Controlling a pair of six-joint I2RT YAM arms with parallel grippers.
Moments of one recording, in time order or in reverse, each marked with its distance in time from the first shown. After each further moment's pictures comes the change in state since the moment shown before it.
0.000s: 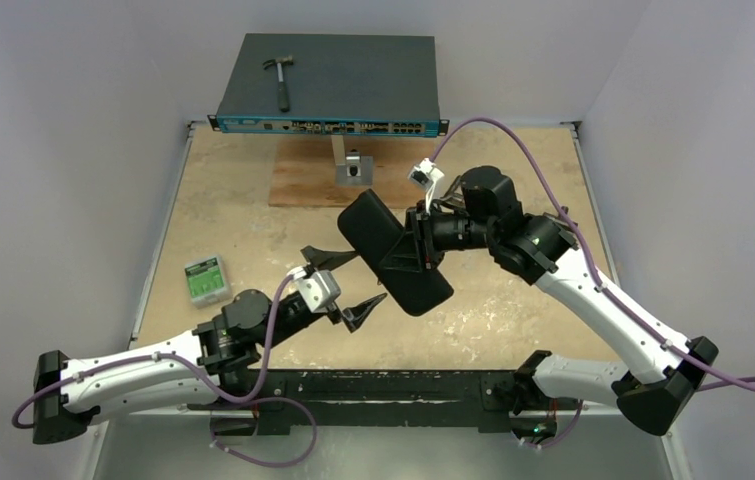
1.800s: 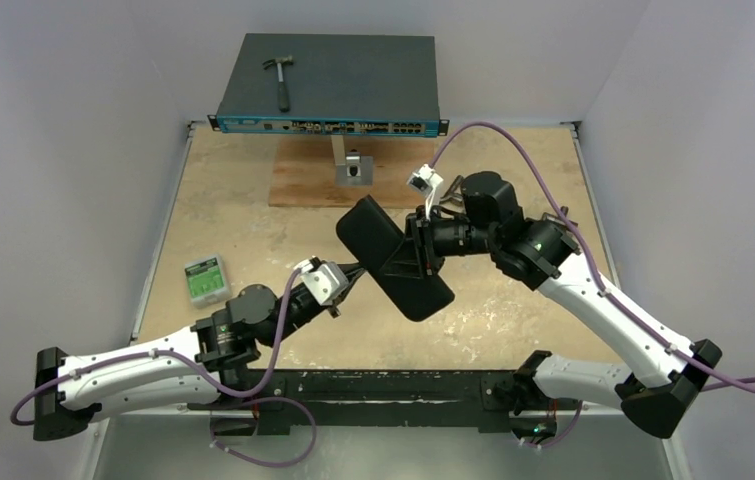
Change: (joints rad) left arm -0.008 0.037 0.061 -0.078 -0.103 0.026; right arm 0.023 -0.024 -0.016 -0.005 0.002 -0.011
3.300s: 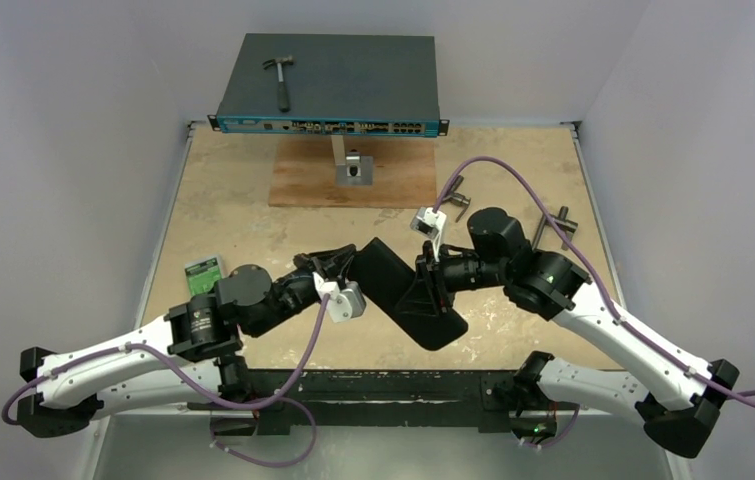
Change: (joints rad) left arm -0.005 0.024 0.286 -0.400 -0.004 0.542; right arm 0.085 -0.165 -0.196 -0.020 0.001 -0.126
